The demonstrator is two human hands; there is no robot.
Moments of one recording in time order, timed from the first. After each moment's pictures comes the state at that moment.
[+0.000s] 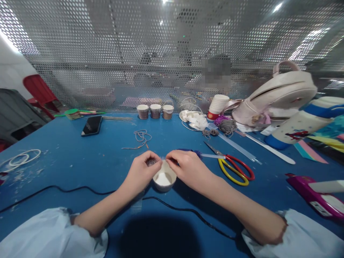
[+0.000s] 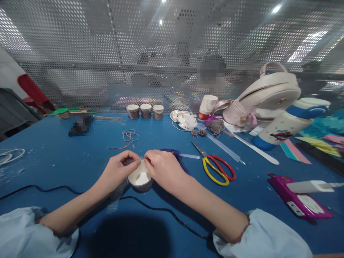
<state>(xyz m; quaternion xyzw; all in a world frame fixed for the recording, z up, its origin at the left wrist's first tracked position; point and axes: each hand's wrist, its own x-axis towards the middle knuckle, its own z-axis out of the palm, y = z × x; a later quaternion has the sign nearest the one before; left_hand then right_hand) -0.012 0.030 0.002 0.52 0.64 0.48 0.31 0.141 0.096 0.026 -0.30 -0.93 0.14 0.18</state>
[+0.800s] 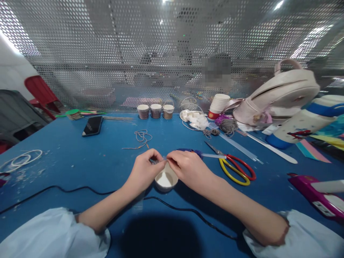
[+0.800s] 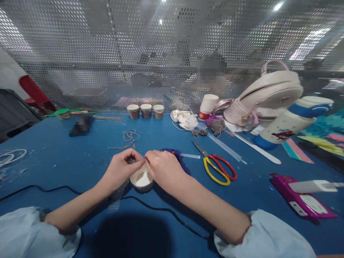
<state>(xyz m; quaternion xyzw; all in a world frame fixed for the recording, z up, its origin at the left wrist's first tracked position) -0.007 0.038 0.003 0.53 0.64 0.47 0.29 0.141 0.096 0.020 -0.29 -0.94 0.07 0.18</state>
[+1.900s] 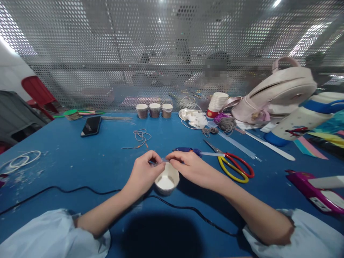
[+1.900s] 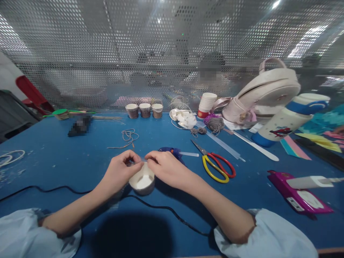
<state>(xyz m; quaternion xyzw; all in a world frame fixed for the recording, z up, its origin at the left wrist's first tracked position) -0.002 0.030 0.003 0.51 0.66 0.47 0.29 0.153 0.097 0.039 -0.31 -0.87 0.35 0.15</state>
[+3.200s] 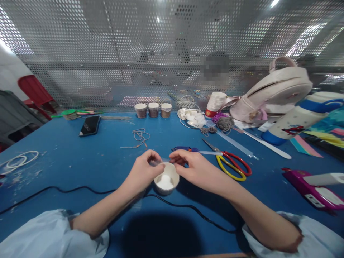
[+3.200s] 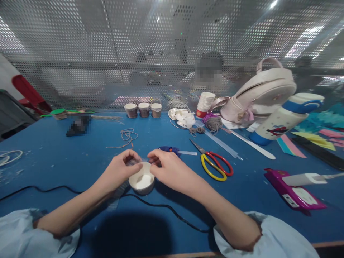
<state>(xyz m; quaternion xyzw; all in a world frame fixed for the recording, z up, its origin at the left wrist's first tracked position) -0.005 0.030 0.003 0.50 0.64 0.46 0.36 0.165 0.089 0.038 -0.35 -0.84 0.39 0.18</state>
